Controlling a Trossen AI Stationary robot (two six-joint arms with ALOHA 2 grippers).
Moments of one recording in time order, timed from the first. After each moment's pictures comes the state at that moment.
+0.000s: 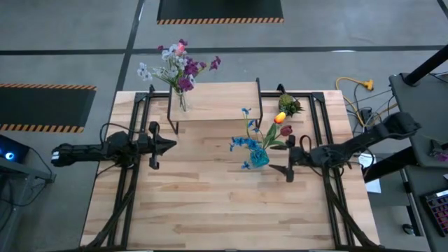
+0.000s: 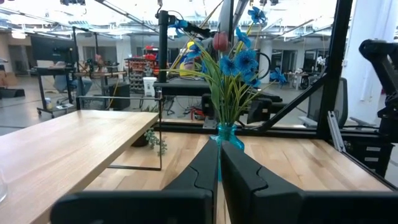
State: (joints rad) left arm 0.04 0.08 0.01 0.16 -0.06 -0.02; right arm 0.30 0.92 0.02 0.69 0.43 0.12
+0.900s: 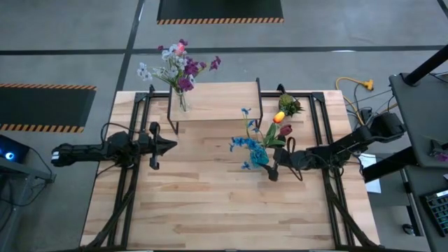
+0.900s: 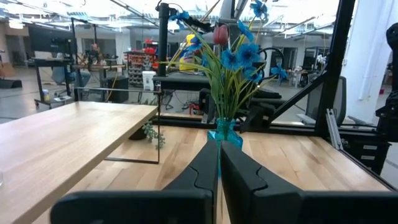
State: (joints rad) left arm 0.04 0.08 0.01 0.14 -0.06 -0.05; right arm 0.27 1.29 0.25 0.68 0.55 0.10
